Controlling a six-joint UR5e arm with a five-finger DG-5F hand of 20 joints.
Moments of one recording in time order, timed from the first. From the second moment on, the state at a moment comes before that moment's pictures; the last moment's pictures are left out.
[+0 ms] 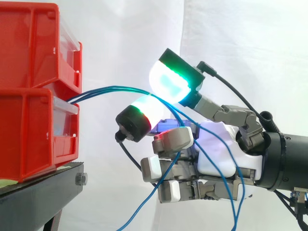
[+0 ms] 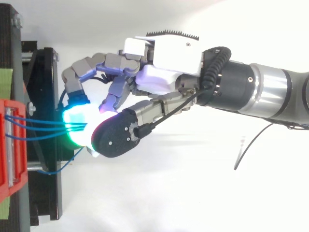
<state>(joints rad) 0.10 -2.37 -1.24 -2.52 -1.36 0.15</state>
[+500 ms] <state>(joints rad) 0.10 -2.37 -1.24 -2.51 -1.36 0.14</state>
